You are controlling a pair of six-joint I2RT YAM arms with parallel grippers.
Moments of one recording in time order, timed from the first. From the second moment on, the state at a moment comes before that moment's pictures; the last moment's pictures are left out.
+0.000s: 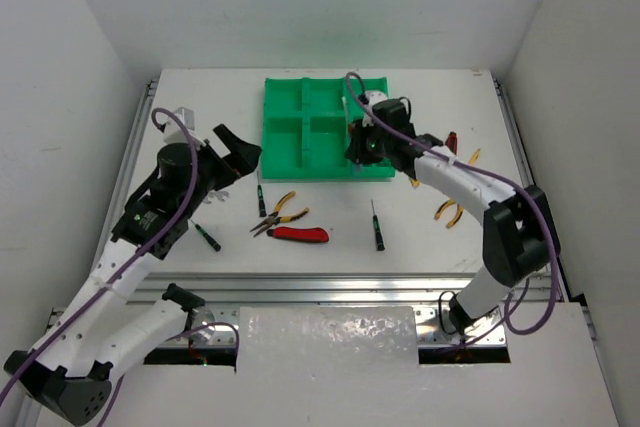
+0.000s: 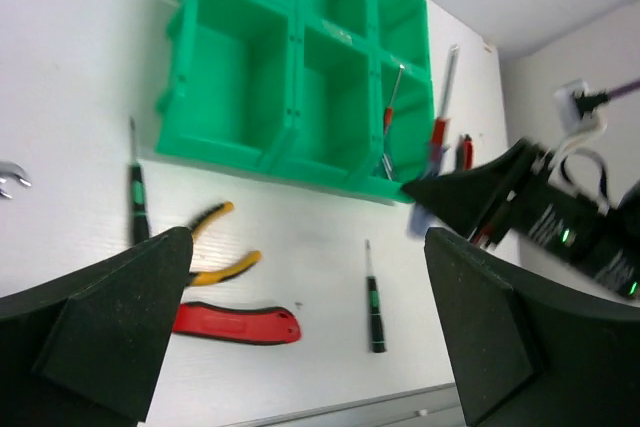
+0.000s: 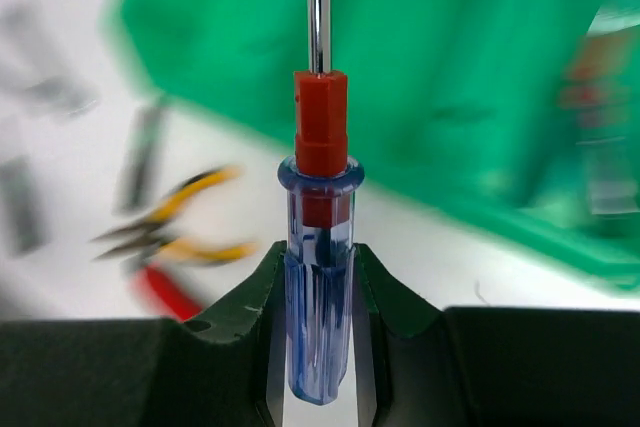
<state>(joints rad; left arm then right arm) -0.40 0.81 0.88 -0.43 -0.17 -0.79 0.52 1.61 1.11 -0.15 -0.16 0.34</state>
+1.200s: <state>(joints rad) -0.40 0.67 0.83 -0.64 -0.54 -0.50 0.34 1.64 1.22 -0.44 -0.03 0.09</state>
